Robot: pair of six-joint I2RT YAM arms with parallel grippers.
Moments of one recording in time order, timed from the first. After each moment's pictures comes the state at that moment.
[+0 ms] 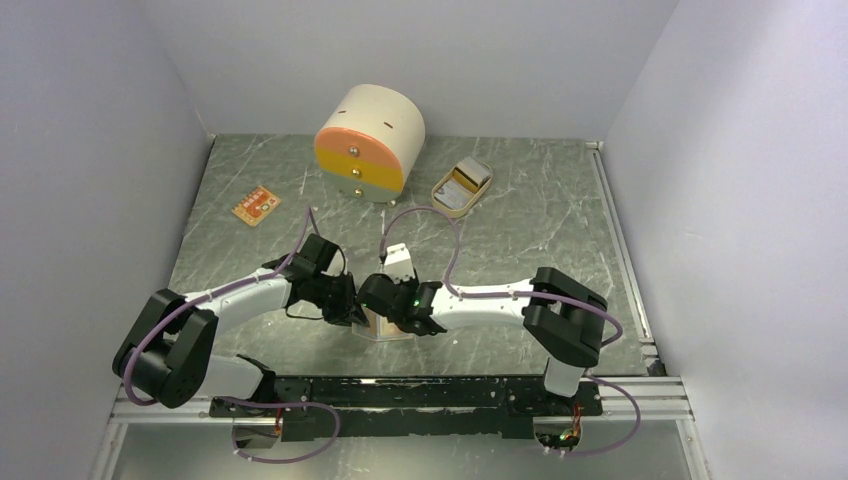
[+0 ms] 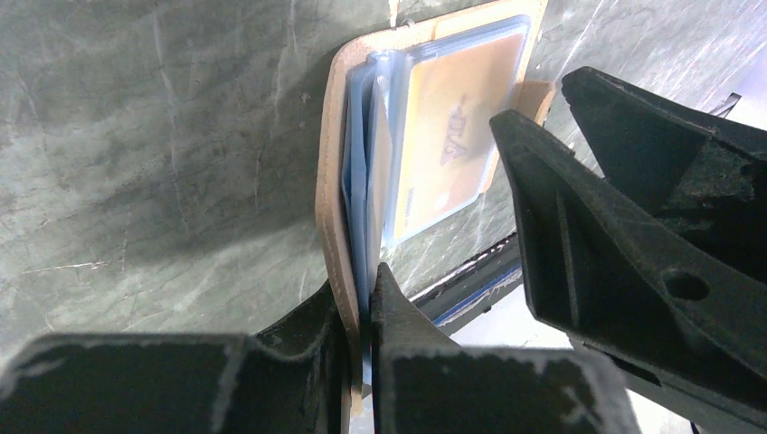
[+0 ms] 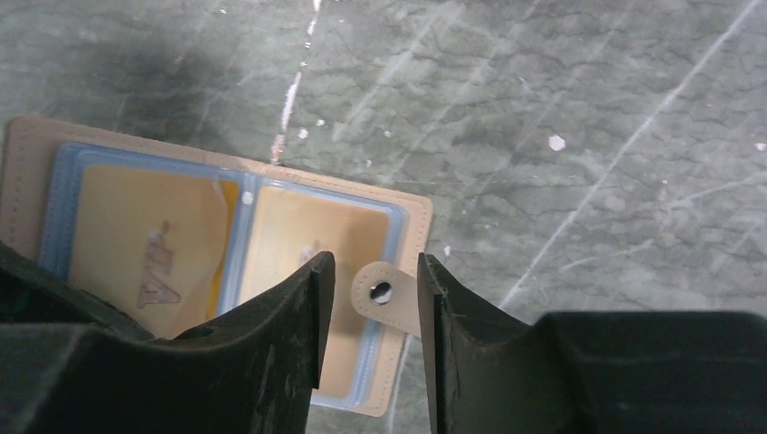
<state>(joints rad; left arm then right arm) -0.49 1.35 0.58 -0.37 0.50 -0.73 1.21 1.75 1.04 -0.34 0.60 0.72</state>
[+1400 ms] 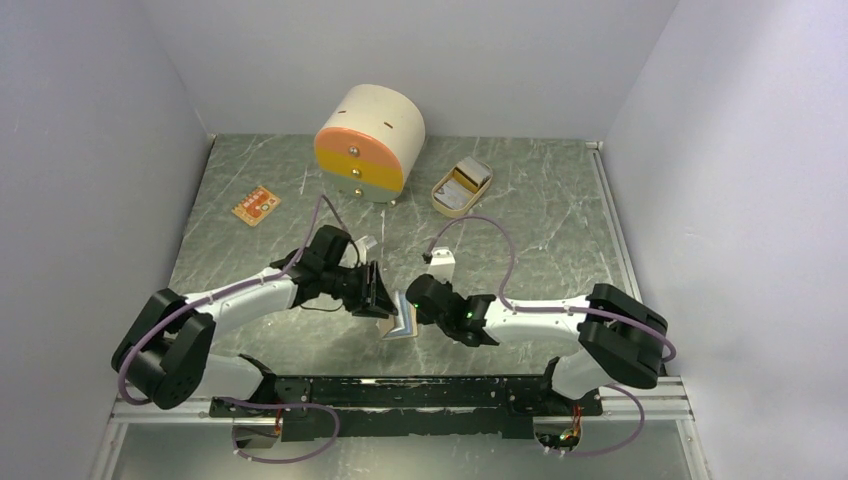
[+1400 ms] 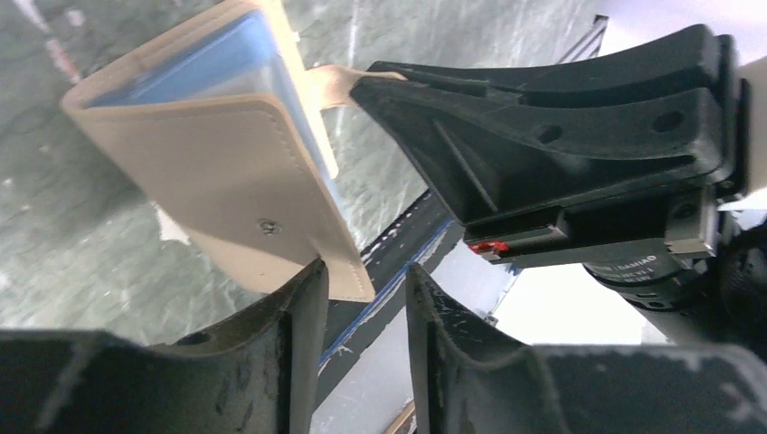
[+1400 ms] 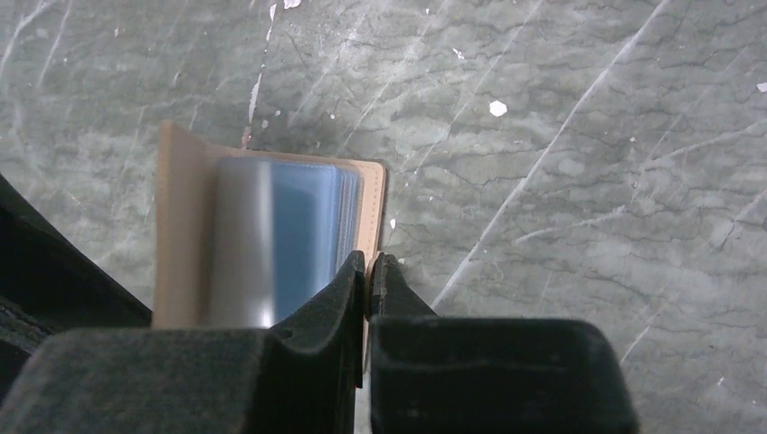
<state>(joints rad) -0.58 1.34 0.62 -0.18 0.65 -0.78 1.12 1.46 0.67 -0.03 0.50 0.77</state>
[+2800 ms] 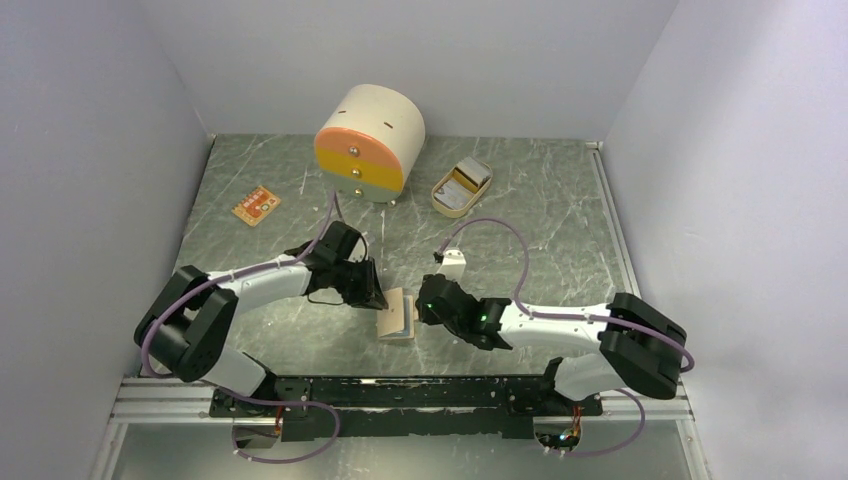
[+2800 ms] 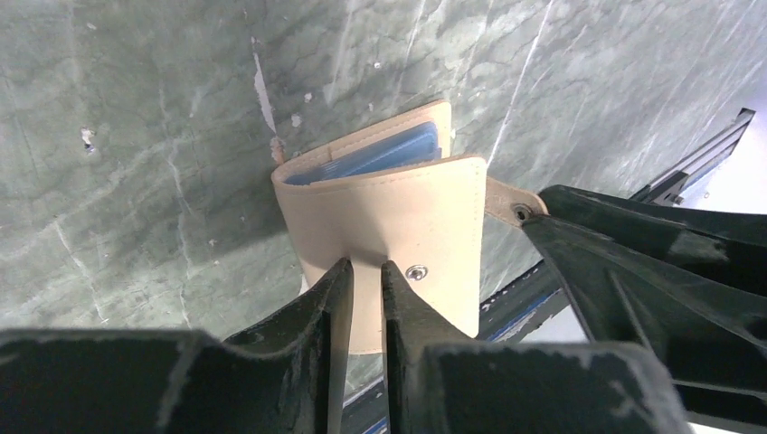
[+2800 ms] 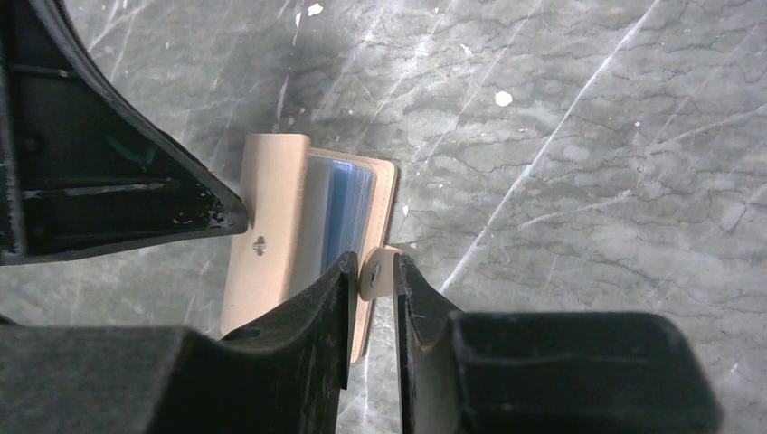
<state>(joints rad) -0.59 1.48 0.71 -0.24 0.40 -0.71 1.10 1.36 0.58 0.04 0.44 0.81</state>
